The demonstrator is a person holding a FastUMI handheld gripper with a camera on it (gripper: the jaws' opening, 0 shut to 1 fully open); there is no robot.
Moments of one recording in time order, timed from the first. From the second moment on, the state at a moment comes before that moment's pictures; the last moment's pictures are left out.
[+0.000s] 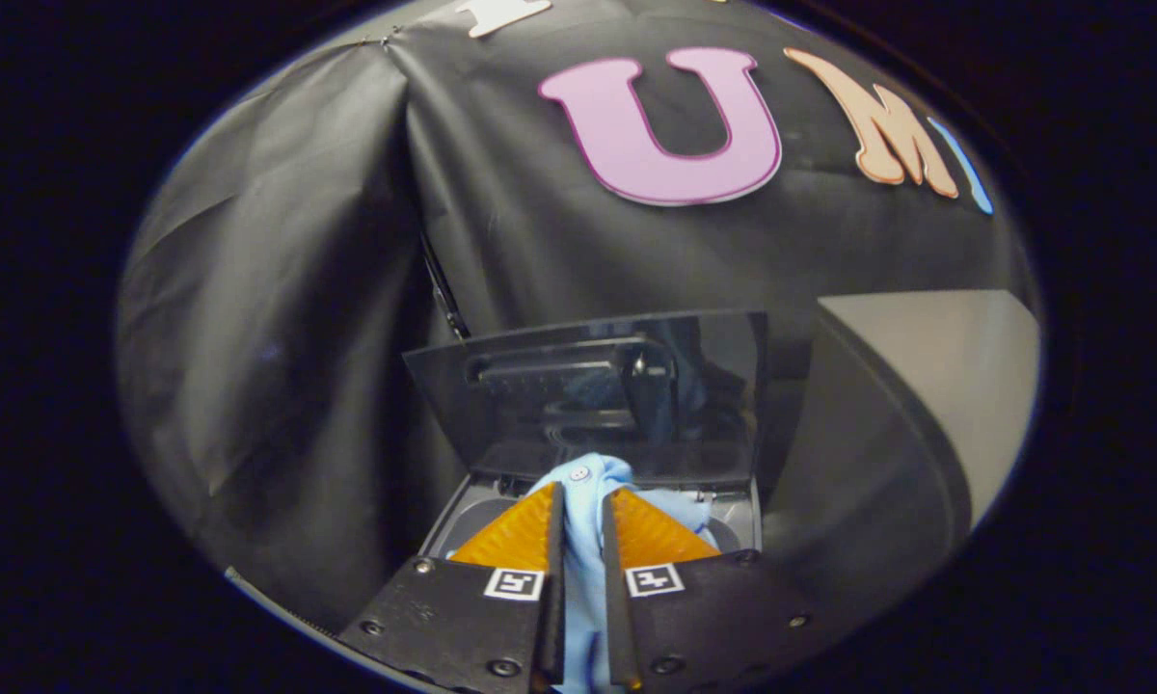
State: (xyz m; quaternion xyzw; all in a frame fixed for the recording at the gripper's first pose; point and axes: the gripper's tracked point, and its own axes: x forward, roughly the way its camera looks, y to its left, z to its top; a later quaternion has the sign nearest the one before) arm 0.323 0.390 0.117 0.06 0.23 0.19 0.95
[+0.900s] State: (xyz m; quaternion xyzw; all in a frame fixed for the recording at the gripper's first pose) arm 0.400 0.374 0.202 0.08 0.10 0.13 0.98
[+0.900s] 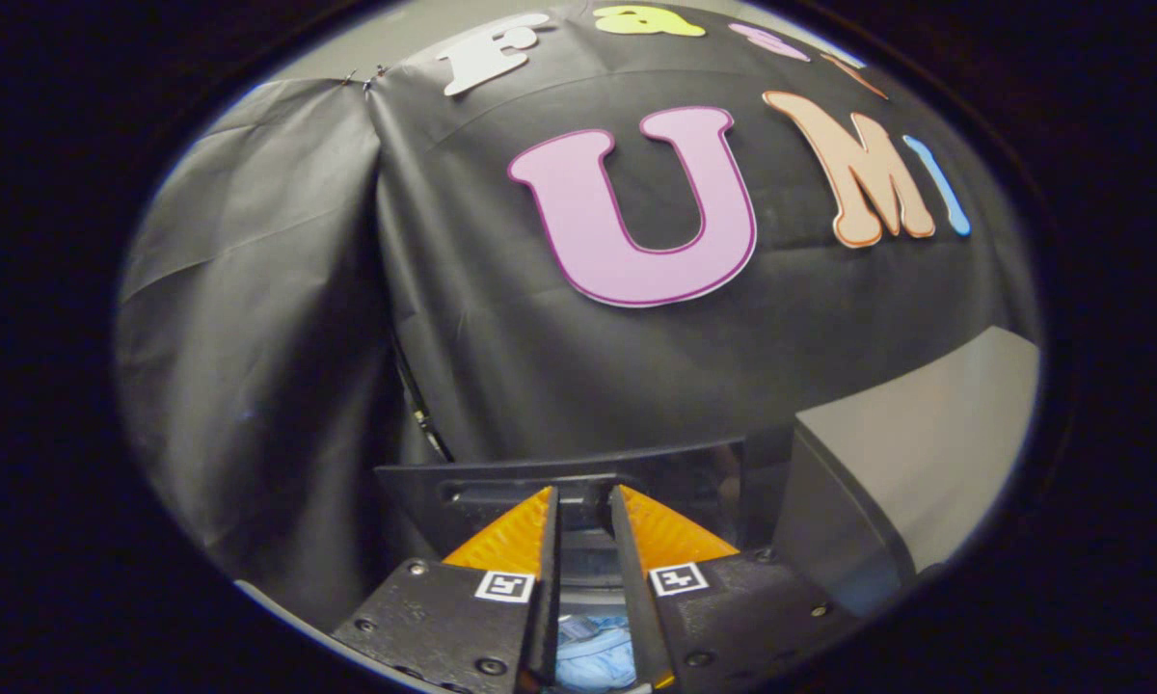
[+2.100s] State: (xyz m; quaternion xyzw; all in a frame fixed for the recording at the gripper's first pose) arm 0.444 0.367 0.178 0.00 0.16 0.11 0.98
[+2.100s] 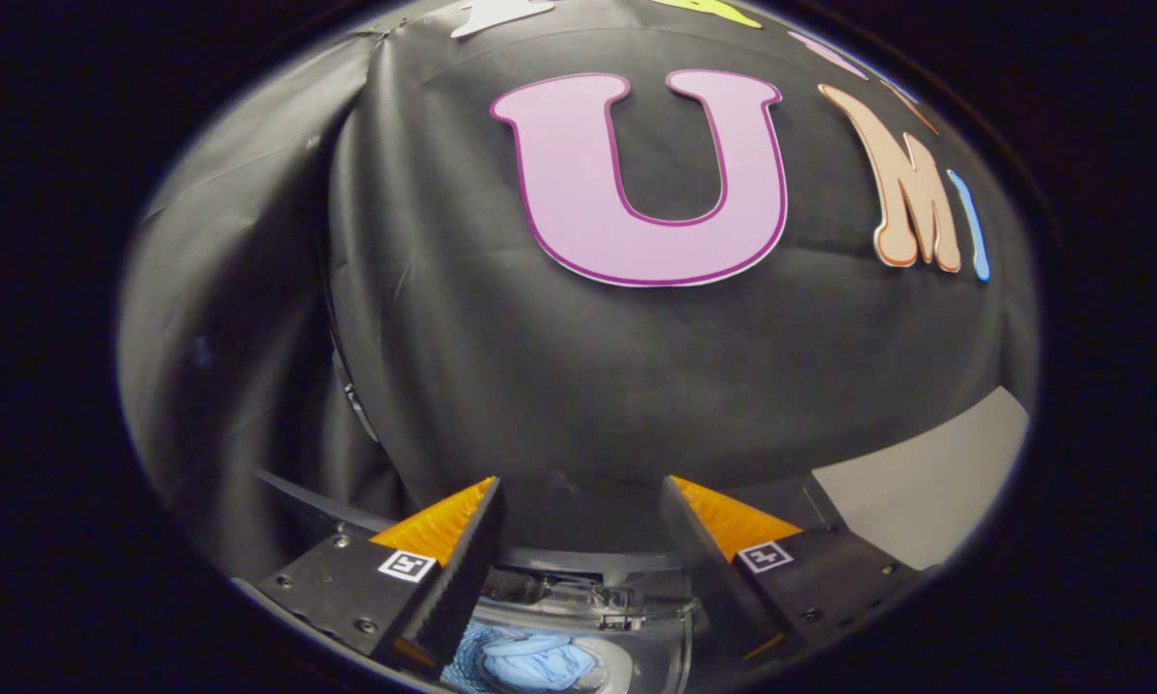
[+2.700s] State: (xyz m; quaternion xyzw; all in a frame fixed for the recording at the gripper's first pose) arm 0.307 0.354 0.177 0.02 0.13 0.16 0.98
